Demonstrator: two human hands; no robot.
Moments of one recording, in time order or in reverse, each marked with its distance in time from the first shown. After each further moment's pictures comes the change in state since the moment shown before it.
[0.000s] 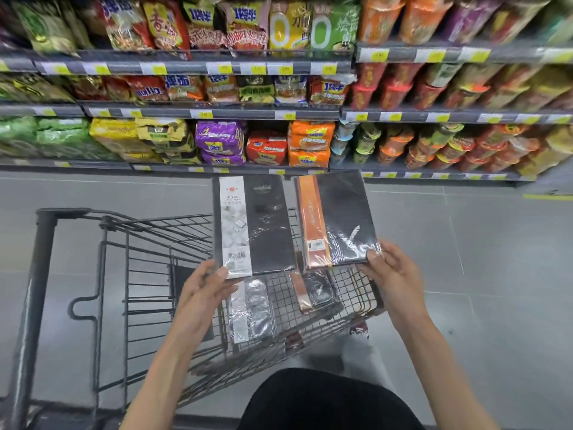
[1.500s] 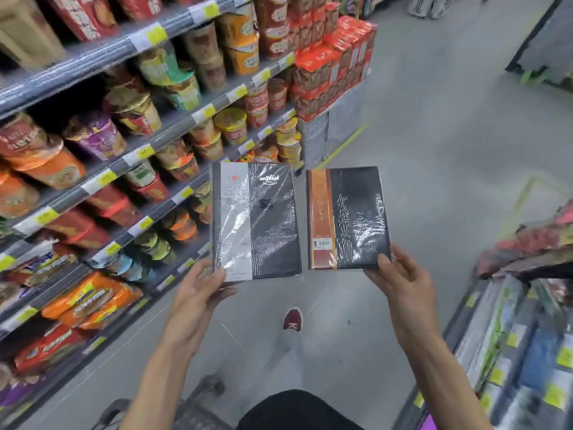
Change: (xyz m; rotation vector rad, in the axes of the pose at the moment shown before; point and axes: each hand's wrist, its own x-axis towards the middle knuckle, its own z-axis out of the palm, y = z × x) left_hand 0.114 -0.031 0.620 0.295 -0.724 -0.048; right_hand 0.041 -0.163 -0.447 0.489 0.863 -0.284
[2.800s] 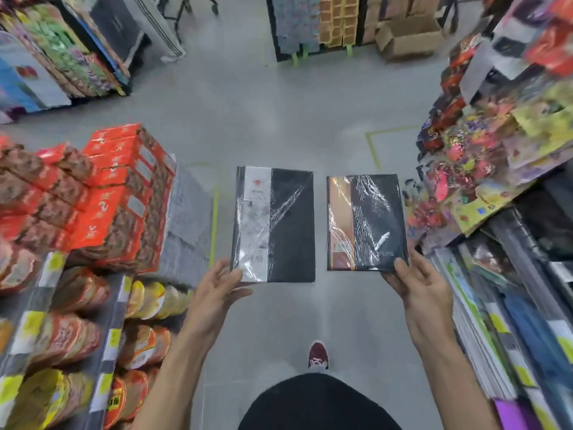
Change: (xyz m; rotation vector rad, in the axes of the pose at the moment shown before) left_hand 0.491 0.009 0.473 0.409 -0.744 -0.273; right_hand 0.389 -0.124 -0.109 0.444 0.807 -0.204
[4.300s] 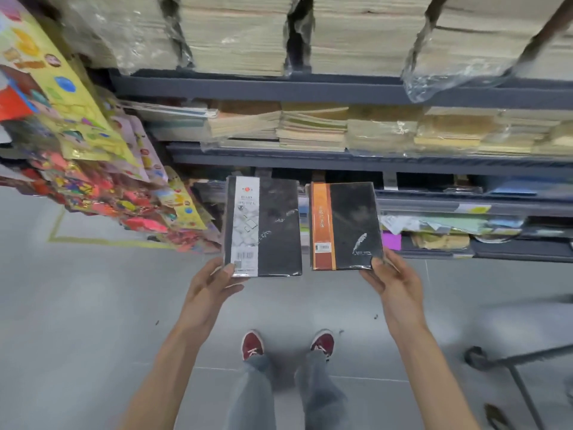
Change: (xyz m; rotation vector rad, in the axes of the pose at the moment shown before) left_hand 0.131 -0.135 0.411 0.706 -1.218 -0.379; right_hand -0.047 0.020 -0.211 0.446 1.223 -0.280
